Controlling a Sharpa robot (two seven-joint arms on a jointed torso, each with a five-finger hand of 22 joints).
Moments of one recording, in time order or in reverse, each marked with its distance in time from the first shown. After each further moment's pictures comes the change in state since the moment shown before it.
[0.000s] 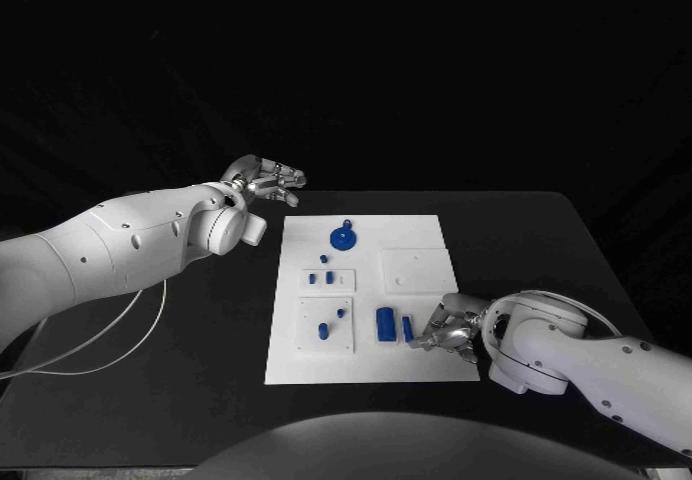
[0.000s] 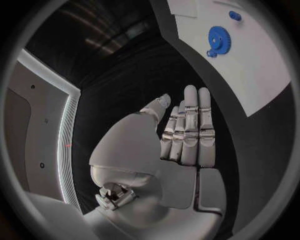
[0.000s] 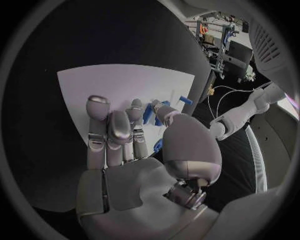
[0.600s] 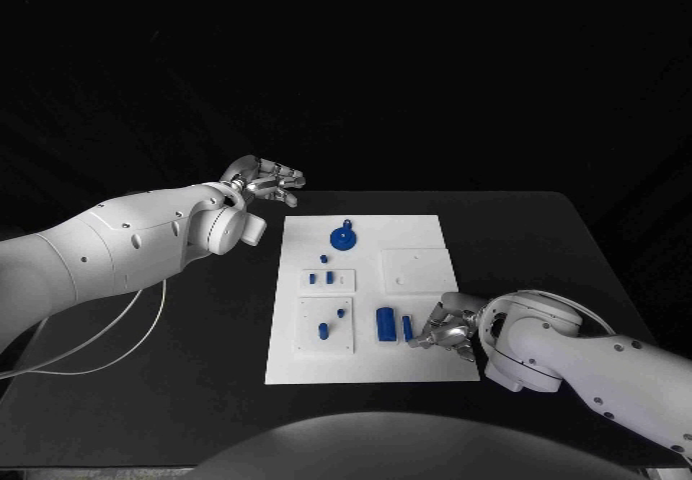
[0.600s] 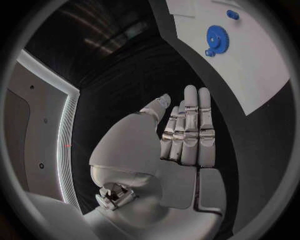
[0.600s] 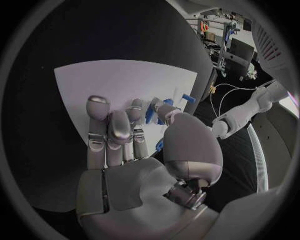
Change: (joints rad) left arm -0.001 0.000 -0.001 -0.007 -0.001 0.001 -0.005; left_hand 0.000 0.000 0.000 0.000 0.000 0.000 0.000 0.000 0.000 0.000 0.000 0.000 0.000 0.000 0.000 0.000 0.000 0.000 0.000 0.000 0.000 0.002; right arm -0.001 0.023 0.000 -0.027 -0.003 -0.014 -0.012; right_hand 0.002 0.011 0.027 -0.005 0.000 0.004 -0.003 0.000 0.005 0.004 -0.004 0.000 0.002 0.000 0.000 0.000 0.002 0.000 0.000 0.000 0.000 0.000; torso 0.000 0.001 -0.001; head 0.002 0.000
